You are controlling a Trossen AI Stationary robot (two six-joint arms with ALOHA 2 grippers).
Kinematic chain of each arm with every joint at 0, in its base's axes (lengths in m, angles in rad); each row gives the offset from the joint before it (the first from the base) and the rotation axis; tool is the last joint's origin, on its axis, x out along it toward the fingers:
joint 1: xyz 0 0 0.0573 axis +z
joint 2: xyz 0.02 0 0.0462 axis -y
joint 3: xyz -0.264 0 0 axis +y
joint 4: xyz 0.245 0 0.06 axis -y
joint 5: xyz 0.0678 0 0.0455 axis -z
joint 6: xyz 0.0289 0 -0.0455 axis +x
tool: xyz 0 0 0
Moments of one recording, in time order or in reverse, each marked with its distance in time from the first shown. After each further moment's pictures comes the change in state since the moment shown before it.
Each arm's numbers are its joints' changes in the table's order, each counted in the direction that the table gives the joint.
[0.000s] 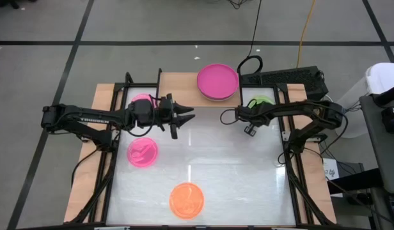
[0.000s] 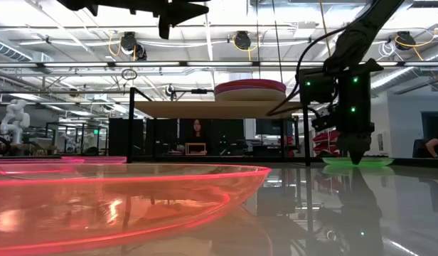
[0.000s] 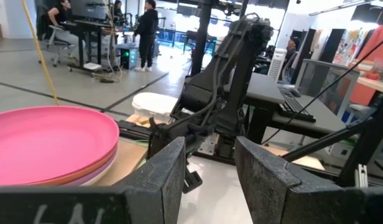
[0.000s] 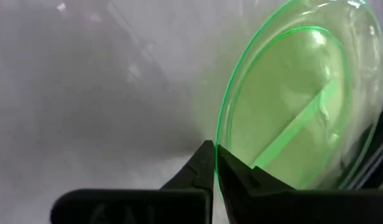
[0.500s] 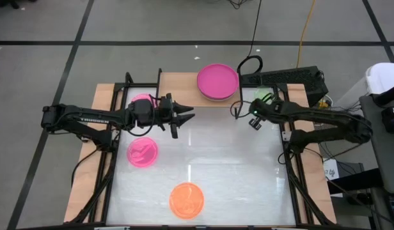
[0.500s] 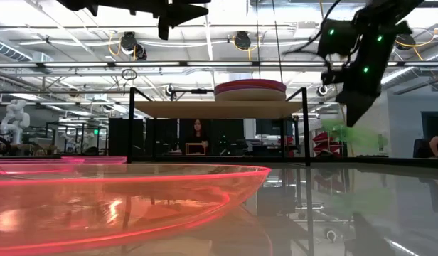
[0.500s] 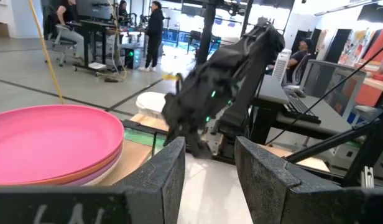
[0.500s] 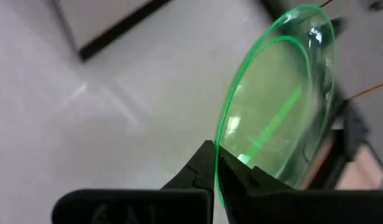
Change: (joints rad) left arm 0.000 0.000 0.000 -0.002 -0.017 -0.002; right arm 0.018 0.428 -0.001 -0.076 0.053 0.019
